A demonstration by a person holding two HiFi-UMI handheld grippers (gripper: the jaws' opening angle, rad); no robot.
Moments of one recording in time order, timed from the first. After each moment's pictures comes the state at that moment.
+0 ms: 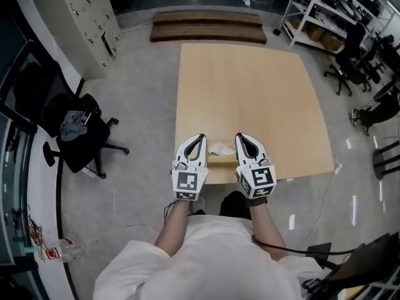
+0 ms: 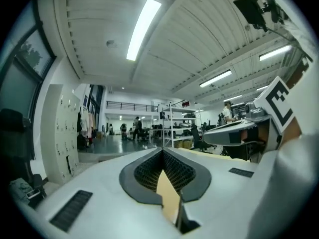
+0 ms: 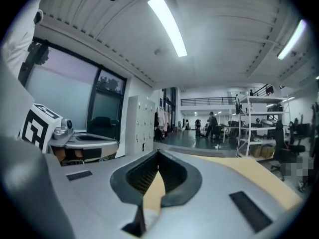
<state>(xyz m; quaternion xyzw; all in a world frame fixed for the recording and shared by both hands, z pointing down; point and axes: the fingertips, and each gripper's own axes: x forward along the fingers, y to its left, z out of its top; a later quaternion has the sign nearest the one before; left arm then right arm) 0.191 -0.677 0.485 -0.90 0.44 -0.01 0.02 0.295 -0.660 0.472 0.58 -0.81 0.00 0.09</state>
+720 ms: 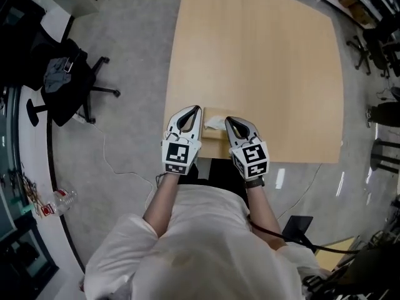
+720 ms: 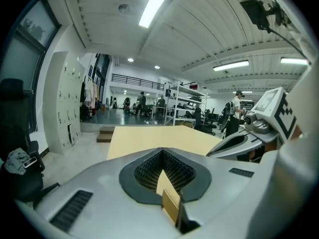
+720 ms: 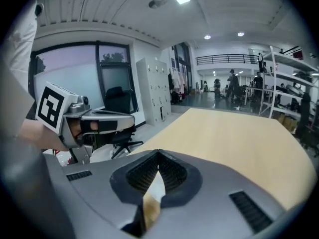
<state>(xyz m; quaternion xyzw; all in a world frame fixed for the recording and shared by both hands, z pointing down) 0.211 -0.741 0.617 -0.88 0.44 -0.11 -0.12 0.295 -0.705 0.642 0.45 -0.84 0.18 0.24</state>
